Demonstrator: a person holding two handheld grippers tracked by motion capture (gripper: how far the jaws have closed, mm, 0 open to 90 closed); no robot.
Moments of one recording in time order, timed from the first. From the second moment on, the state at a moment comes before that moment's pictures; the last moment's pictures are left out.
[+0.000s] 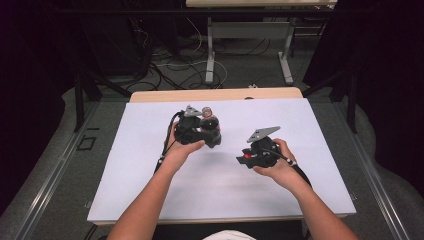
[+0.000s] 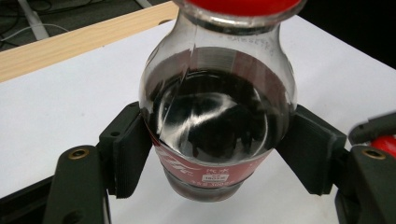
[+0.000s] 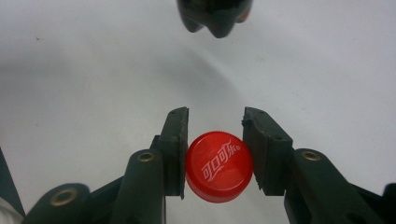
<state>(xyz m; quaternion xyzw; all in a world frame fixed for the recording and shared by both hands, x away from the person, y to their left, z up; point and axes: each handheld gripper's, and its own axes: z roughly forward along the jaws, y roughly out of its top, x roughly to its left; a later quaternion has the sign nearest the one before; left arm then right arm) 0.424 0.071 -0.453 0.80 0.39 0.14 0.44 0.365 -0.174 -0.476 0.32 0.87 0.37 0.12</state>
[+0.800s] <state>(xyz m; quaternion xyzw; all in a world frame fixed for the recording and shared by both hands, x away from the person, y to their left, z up) 0.463 0.035 -0.495 0.81 0.40 0.15 0.40 0.367 -0.169 -0.485 0.33 0.86 0.37 0.10</state>
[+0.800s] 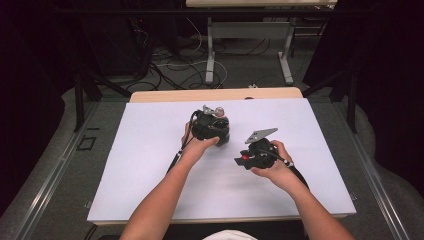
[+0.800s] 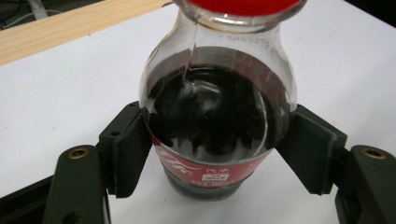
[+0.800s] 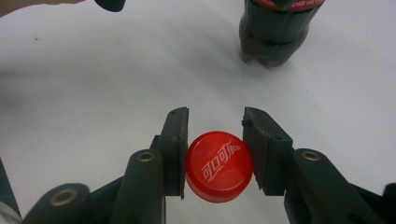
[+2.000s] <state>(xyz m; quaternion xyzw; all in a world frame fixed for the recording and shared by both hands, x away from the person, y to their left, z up) 0.446 0.054 -0.503 0.81 0.41 0.11 0.42 0.378 -0.141 -0.500 0.31 0.88 0.35 0.08</state>
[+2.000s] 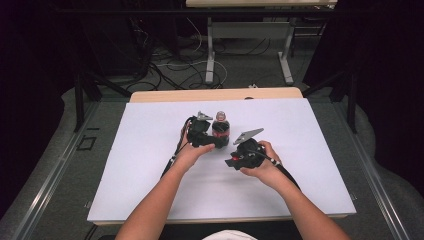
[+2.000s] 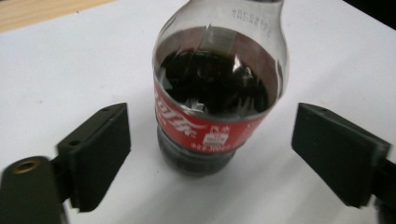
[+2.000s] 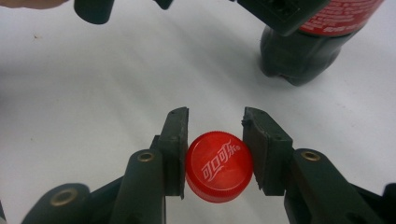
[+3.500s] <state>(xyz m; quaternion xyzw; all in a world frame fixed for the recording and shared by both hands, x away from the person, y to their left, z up) 0.381 0.122 -0.501 0.77 0.44 0.11 0.45 0.374 -0.096 -0.554 0.28 0.89 0.35 0.08</state>
